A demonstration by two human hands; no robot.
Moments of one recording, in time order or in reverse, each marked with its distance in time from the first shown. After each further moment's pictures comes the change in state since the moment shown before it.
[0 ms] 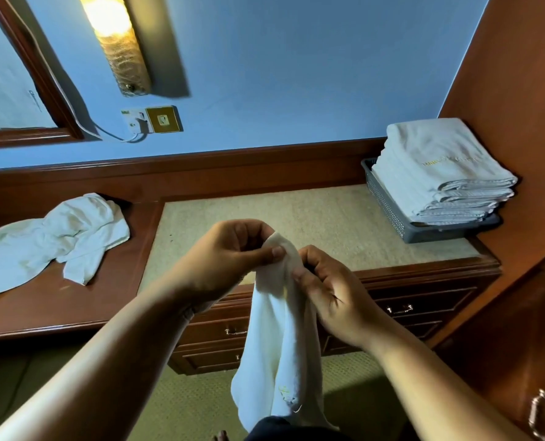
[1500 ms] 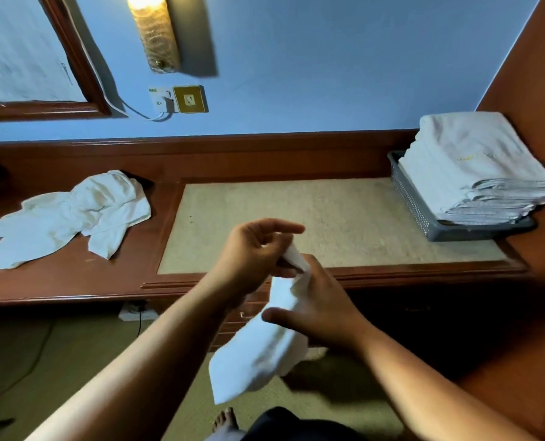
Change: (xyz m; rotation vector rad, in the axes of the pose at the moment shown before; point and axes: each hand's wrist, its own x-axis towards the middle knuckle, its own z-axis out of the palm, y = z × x) left_hand -0.008 -0.030 0.009 -0.046 0.344 -0.117; right_hand 0.011 0.046 0.052 -0.329 -0.055 0.270
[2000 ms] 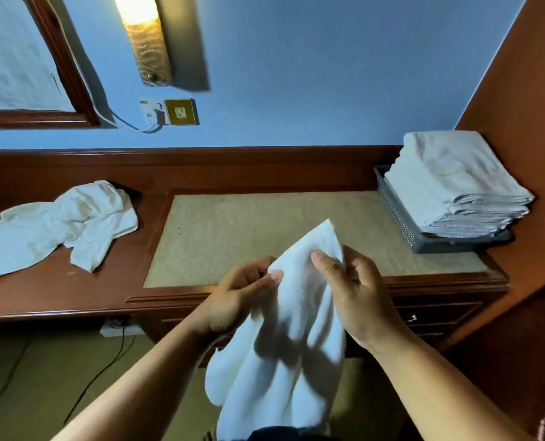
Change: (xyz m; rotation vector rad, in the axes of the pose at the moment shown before) left_hand -0.005 -0.046 -0.010 -0.200 -0.340 0.066; right_hand -0.014 -0.046 -0.051 0.561 0.304 -0.108
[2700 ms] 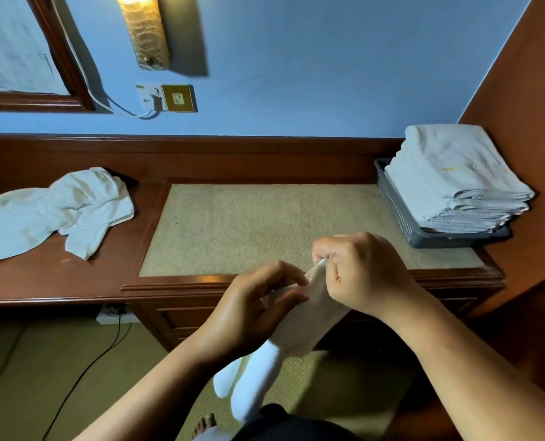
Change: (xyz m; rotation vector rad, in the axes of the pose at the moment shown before) left_hand -0.021 0.008 0.035 0.578 0.151 0.386; right_hand 0.026 -0.016 -0.029 -1.150 -0.207 -0.469
